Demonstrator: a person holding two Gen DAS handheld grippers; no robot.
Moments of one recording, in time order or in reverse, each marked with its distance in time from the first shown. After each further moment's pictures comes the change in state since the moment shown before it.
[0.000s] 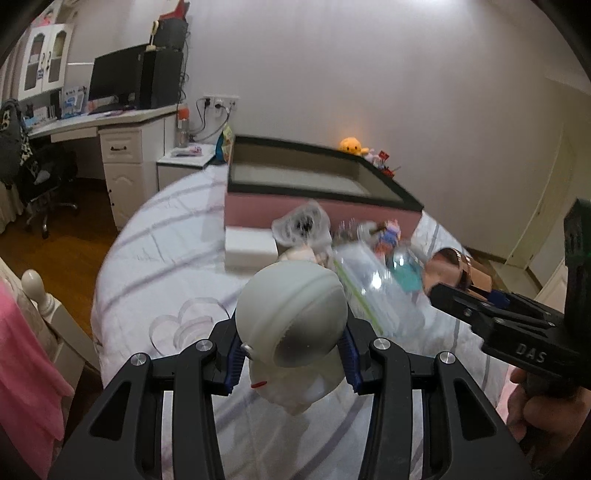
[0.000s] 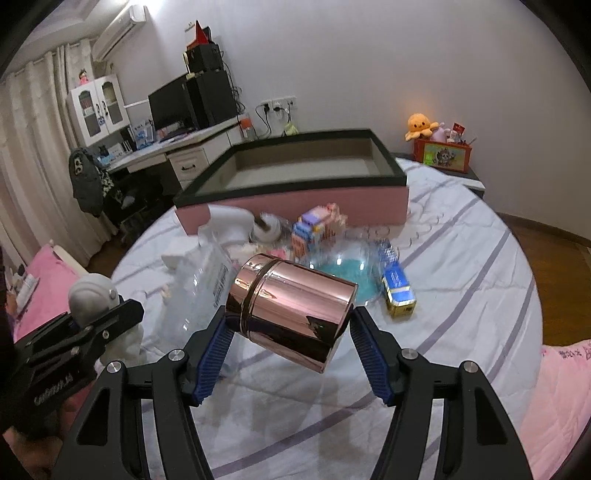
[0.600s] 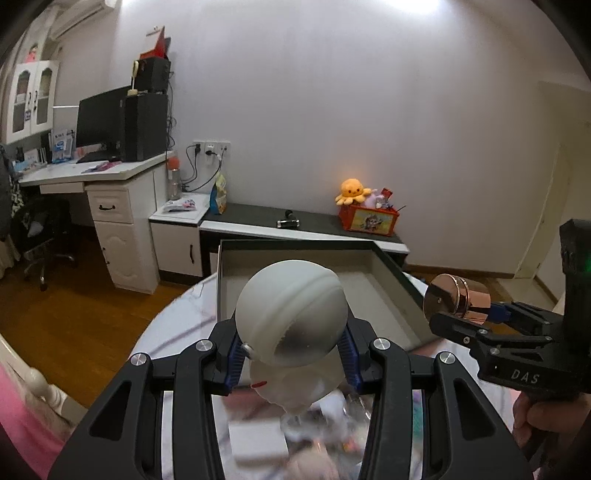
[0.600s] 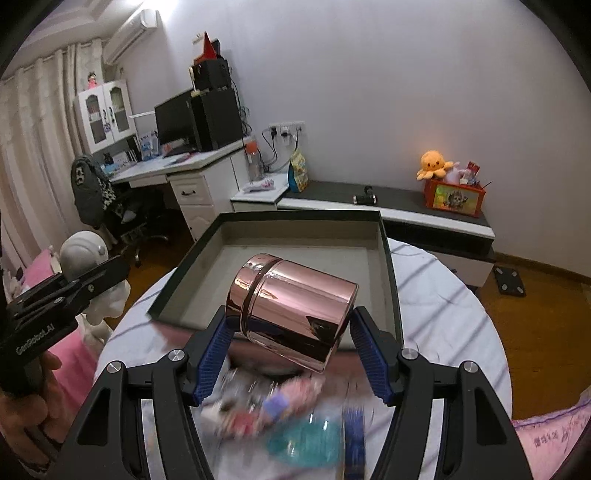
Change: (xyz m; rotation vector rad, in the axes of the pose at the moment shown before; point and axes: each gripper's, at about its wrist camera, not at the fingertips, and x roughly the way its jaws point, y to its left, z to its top) left arm 0.075 -0.002 0.158 0.071 -0.094 0.019; right arm 0.065 -0.025 0.148 -0.070 -0.012 0.002
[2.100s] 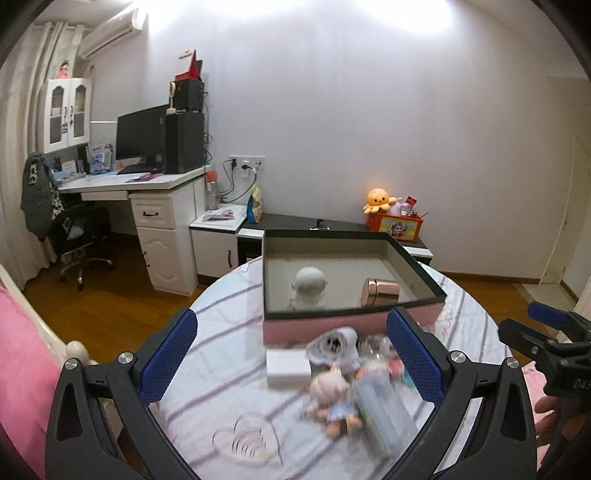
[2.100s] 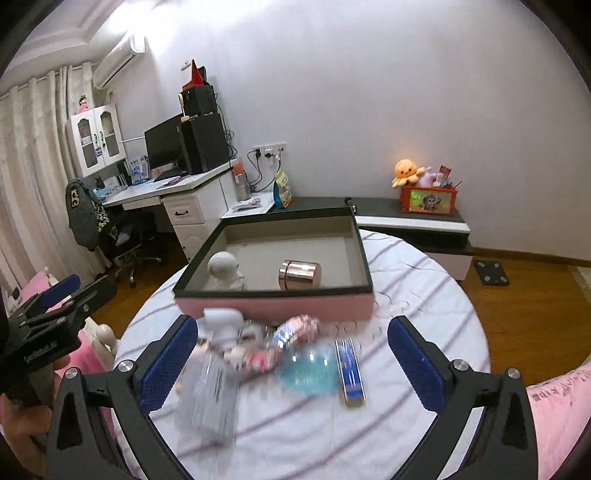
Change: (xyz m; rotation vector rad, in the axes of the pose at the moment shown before) left arm -0.117 -0.007 -0.066 -0.003 -0.083 0.143; right arm -0.118 0.022 -0.081 0.063 -0.132 -0.074
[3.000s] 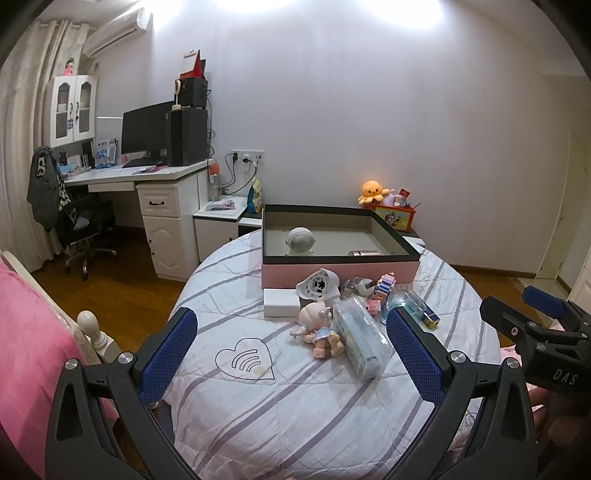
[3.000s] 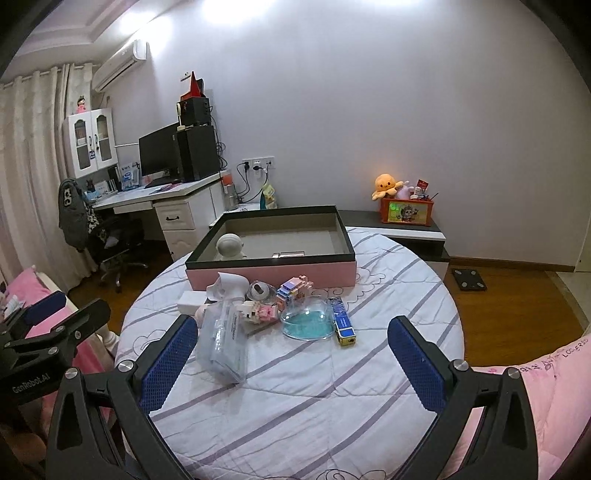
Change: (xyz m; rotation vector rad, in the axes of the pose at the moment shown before) left arm -0.070 -0.014 -0.053 0.001 0.014 -0.004; right arm -0.054 0.022 -0.057 -0.016 -0.066 -0.072
